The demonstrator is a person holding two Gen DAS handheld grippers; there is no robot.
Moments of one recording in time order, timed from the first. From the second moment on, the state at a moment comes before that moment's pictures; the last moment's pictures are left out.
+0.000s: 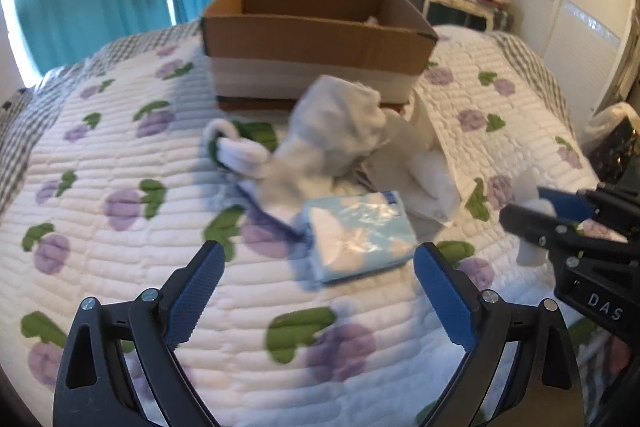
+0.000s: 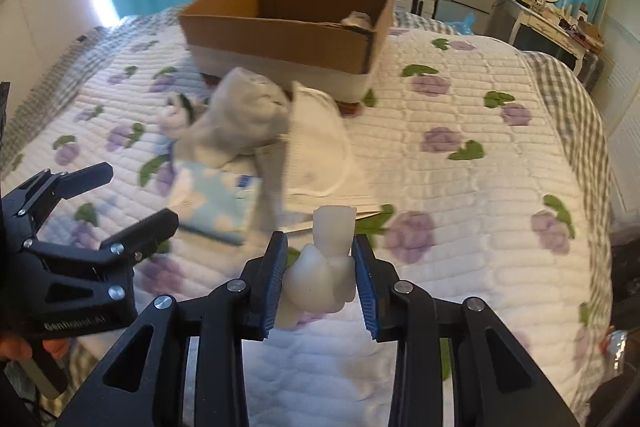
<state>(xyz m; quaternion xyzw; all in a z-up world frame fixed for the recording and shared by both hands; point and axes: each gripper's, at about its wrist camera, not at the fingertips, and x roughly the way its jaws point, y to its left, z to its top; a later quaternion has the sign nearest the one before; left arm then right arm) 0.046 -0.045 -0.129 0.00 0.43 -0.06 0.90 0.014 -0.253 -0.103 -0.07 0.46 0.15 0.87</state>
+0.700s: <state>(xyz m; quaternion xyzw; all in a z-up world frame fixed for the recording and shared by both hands) 0.076 -0.088 -0.173 0.04 0.47 -0.06 0.88 0.032 -0.274 -0.118 -0.06 0.46 0.15 0.87</state>
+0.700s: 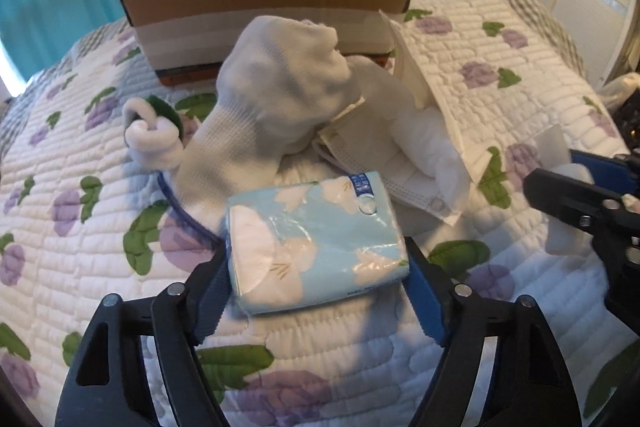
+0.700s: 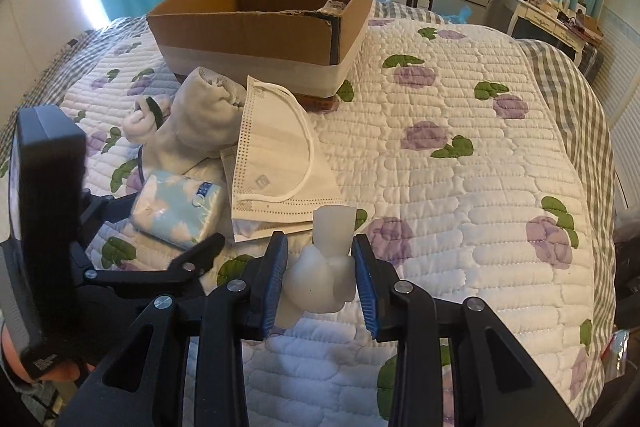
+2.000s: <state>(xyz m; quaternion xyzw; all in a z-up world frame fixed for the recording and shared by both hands) 0.083 -0.013 0.000 0.02 0.31 -0.05 0.95 0.048 -0.227 0.037 -0.10 0.31 0.19 0.92</state>
